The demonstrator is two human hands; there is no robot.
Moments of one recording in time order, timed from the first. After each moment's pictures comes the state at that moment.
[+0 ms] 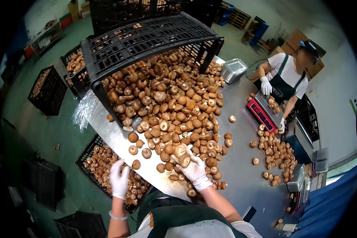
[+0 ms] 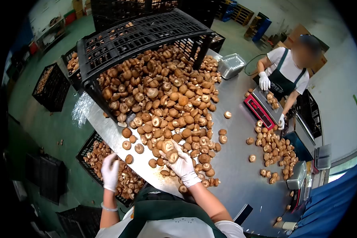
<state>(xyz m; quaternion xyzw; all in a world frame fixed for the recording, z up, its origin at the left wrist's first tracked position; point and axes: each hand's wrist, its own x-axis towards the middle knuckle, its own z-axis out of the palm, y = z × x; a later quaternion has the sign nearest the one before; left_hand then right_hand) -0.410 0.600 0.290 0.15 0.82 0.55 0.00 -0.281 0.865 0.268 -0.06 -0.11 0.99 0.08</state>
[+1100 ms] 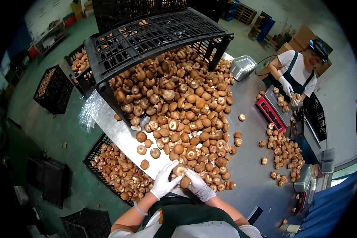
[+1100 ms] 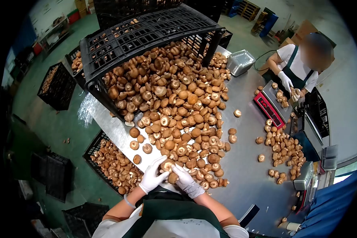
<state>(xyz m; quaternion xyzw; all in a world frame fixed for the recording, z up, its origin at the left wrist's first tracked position) -0.368 0.685 0.274 0.41 0.73 0.52 0.15 -0.262 0.817 0.249 -0.23 -0.29 0.93 -0.01</state>
